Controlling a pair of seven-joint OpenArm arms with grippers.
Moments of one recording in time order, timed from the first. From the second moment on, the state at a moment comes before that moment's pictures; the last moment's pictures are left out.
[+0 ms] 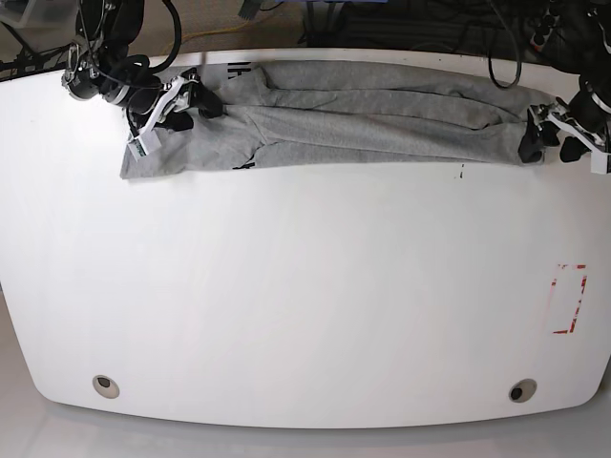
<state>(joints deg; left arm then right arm) 19.7 -20.9 -42.4 92.2 -50.1 -36.1 55.0 -19.3 10.5 26.2 93.7 48.6 41.8 -69.8</state>
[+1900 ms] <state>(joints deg) 21.8 -11.5 -12.2 111.8 -42.5 -35.8 55.3 -18.2 10.5 25.9 93.6 47.6 41.7 -69.3</state>
